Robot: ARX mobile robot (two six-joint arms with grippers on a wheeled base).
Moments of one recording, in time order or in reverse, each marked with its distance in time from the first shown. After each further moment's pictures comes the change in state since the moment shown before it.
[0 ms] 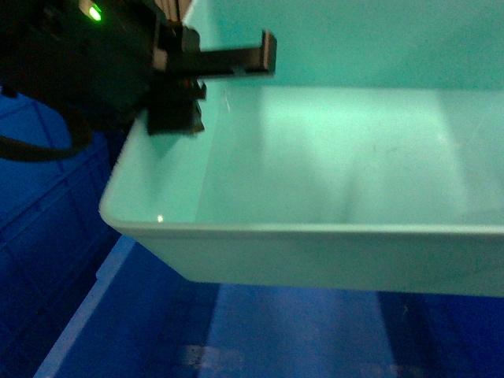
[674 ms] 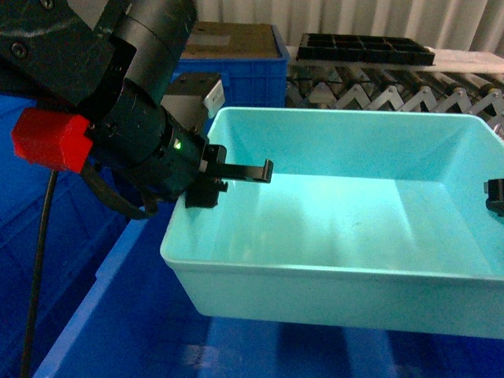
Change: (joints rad) left arm 0.095 0.383 0.173 -0.017 0.077 0.082; right arm -0.012 0.433 0.093 0.116 0.006 -0.014
